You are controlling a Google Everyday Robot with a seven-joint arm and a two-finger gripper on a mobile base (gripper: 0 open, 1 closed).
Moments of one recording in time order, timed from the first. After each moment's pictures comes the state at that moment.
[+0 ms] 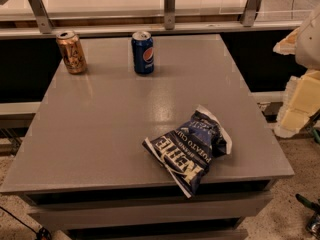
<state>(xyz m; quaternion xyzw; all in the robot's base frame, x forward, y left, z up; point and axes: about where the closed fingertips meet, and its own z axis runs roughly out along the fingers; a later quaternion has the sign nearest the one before) 0.438 -0.217 0.976 -0.60 0.78 -0.03 0.16</state>
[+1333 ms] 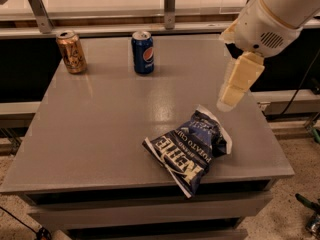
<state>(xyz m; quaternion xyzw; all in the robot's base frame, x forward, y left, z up) 0.504 -0.134 0.967 -0.64 0.74 0.04 0.22</state>
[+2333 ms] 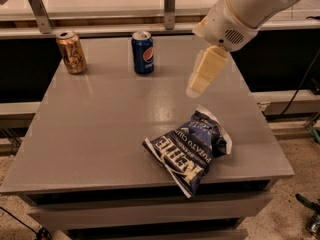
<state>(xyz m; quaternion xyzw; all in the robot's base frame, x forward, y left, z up) 0.555 -0.079 0.959 -0.65 0.71 0.07 0.27</state>
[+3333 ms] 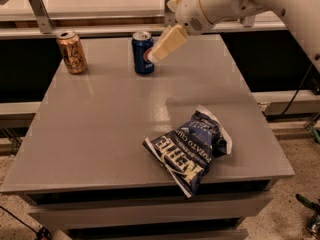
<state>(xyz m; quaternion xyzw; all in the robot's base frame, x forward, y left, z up) 0.680 -0.006 0.973 -0.59 0.66 0.14 0.45</state>
